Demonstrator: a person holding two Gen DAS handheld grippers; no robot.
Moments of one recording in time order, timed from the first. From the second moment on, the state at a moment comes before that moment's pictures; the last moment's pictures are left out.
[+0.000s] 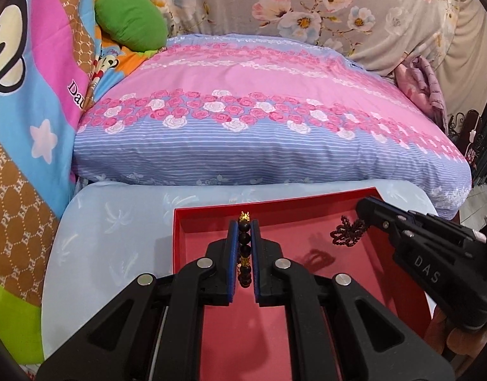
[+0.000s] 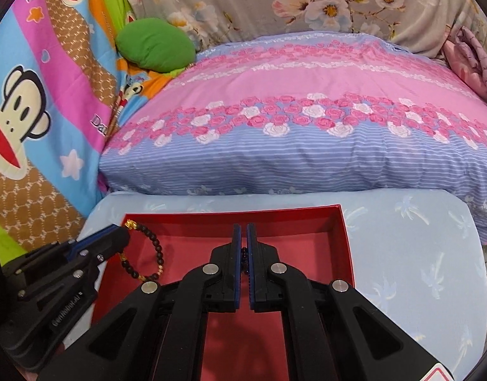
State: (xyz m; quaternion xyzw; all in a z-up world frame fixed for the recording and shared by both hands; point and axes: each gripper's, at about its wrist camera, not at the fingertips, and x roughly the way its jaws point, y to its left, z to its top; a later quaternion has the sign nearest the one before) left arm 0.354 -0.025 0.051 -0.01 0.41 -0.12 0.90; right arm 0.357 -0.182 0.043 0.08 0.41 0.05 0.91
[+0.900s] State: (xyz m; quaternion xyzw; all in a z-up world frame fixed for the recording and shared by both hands) left arm 0.266 0.002 0.079 -0.02 0.37 -0.09 0.92; right arm 0.231 -0.203 0.072 0.06 0.39 0.01 0.92
